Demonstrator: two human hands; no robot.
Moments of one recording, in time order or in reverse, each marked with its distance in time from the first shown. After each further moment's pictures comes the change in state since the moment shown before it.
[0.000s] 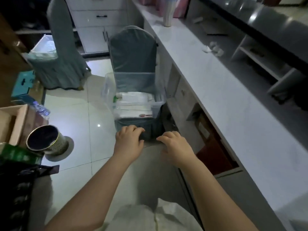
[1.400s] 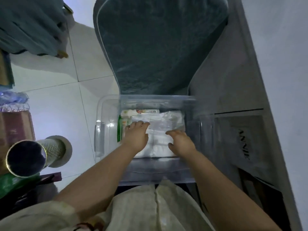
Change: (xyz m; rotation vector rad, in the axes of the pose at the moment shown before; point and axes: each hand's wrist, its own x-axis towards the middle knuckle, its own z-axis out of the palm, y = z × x) left_hand 0.546 -0.277 0.225 -0.018 -0.683 -0.178; right_hand 0.627 0.171 0.129 0.286 -0.540 0.306
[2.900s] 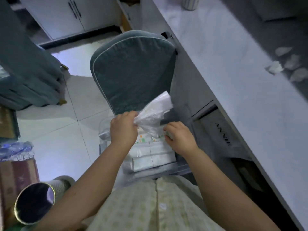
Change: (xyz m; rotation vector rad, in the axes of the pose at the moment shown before) left_hand -0.097 0.061 -0.154 -0.071 0.588 0.131; right_hand -0.124 -0.044 -0.070 0.064 0.662 -0.263
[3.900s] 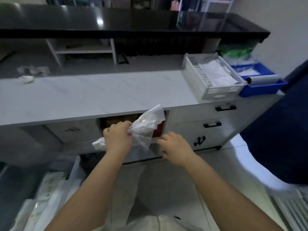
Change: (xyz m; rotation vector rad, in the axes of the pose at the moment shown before) left_hand -0.383 0.282 0.040 -0.110 -0.315 1.200; right_hand -0.569 -0.101 -0.029 -0.359 0.319 1.041
